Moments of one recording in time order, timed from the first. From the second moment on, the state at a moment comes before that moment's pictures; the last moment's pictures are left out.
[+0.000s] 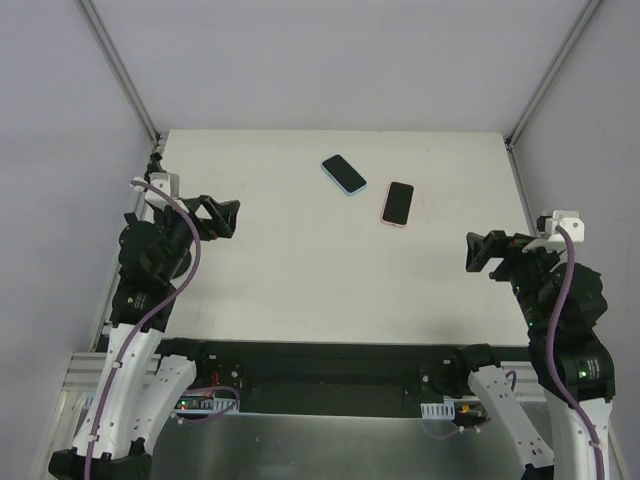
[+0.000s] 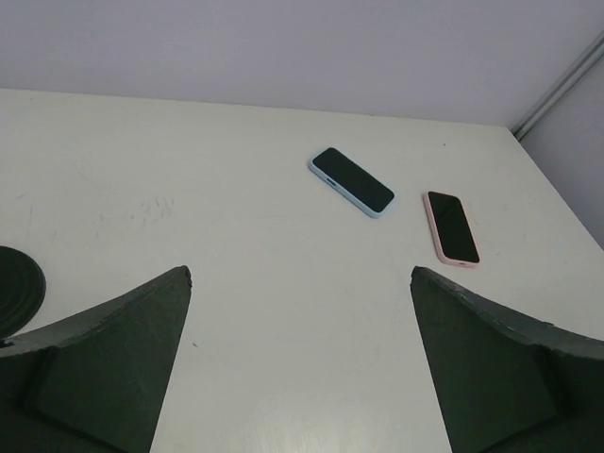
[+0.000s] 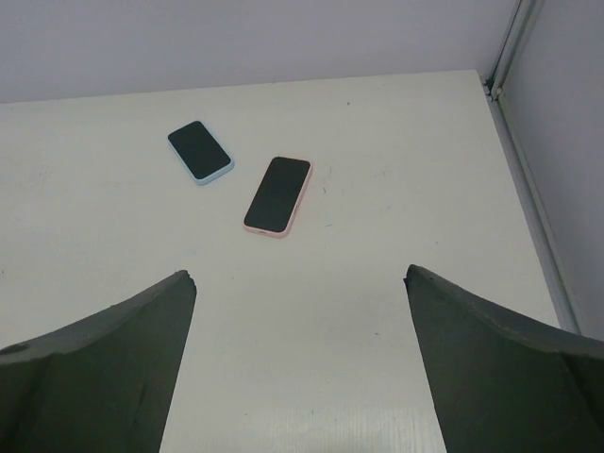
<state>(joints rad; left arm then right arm) -0.12 0.60 0.75 -0.17 0.18 -0.29 0.20 0.45 1.10 -0.80 0.12 0.10</state>
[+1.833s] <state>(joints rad) 0.59 0.84 0.72 -0.45 -0.01 -0.89 0.20 0.41 0.69 -0.55 -0.43 0.32</state>
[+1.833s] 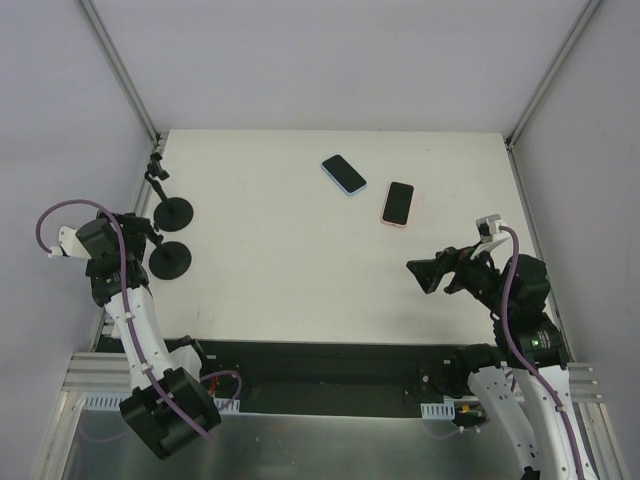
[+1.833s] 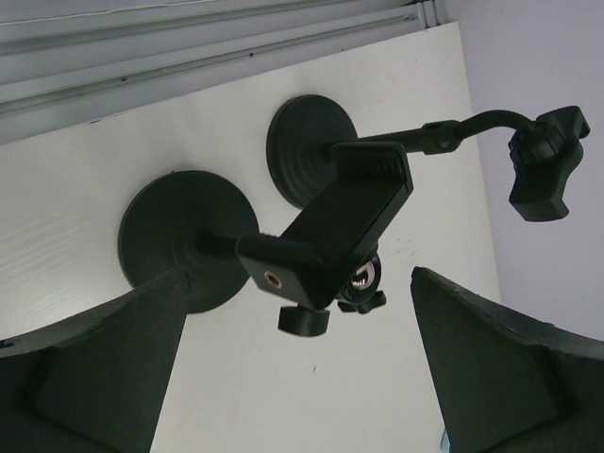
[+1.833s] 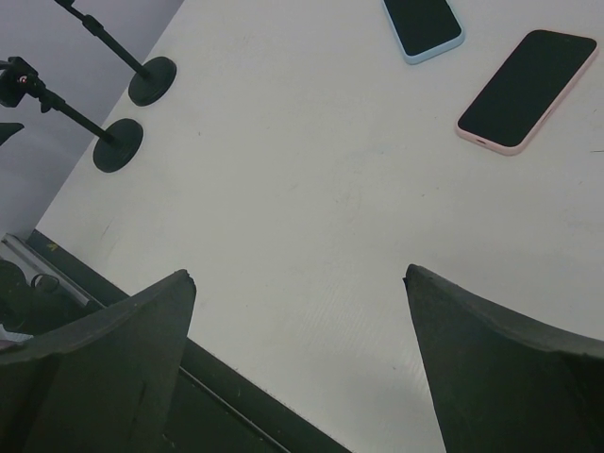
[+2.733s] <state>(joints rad) 0.60 1.00 0.53 0.06 0.28 -0.94 0.20 0.41 0.69 -0.56 -0.42 0.30</state>
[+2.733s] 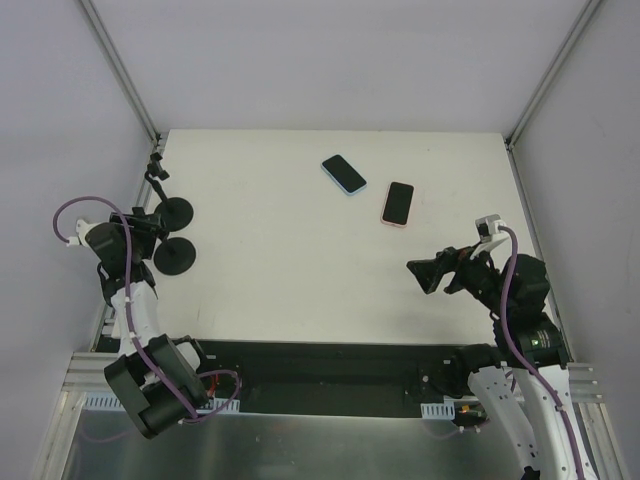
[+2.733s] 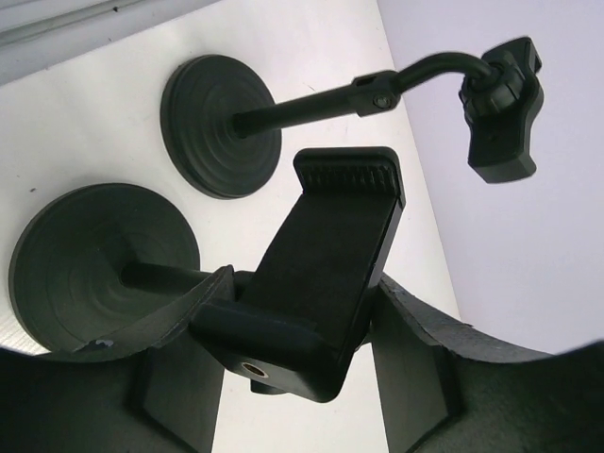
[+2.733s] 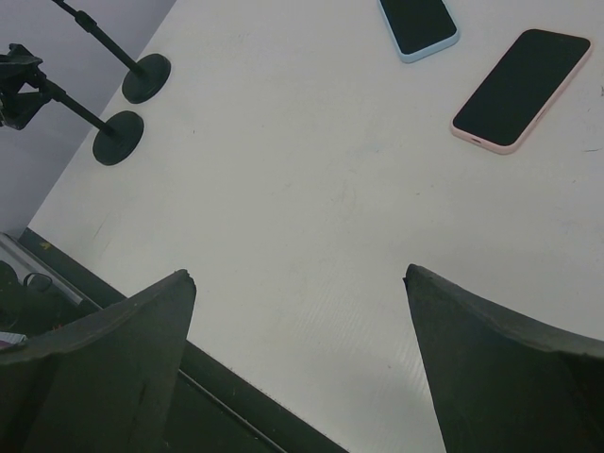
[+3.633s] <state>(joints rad) -0.09 0.88 0.39 0.10 0.16 -1.15 0.44 0.66 0.54 -0.35 -0.32 0.44</state>
